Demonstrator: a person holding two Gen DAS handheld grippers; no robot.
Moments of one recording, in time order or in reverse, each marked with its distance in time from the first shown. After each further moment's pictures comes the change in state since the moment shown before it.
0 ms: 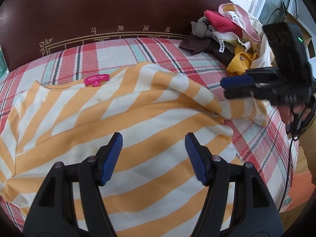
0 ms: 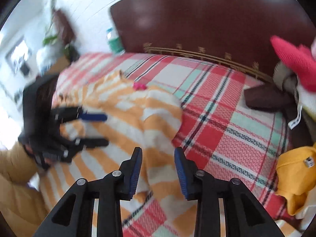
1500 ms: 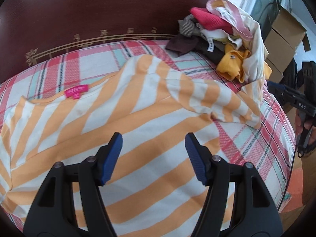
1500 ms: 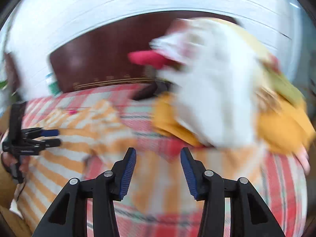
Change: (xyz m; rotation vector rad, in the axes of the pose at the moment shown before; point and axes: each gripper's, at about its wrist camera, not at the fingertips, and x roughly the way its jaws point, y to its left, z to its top) left arm 0.012 -0.032 0.023 0.074 0.019 -0.047; right arm -0.150 -0.031 -0.124 0.330 -0.284 -0.498
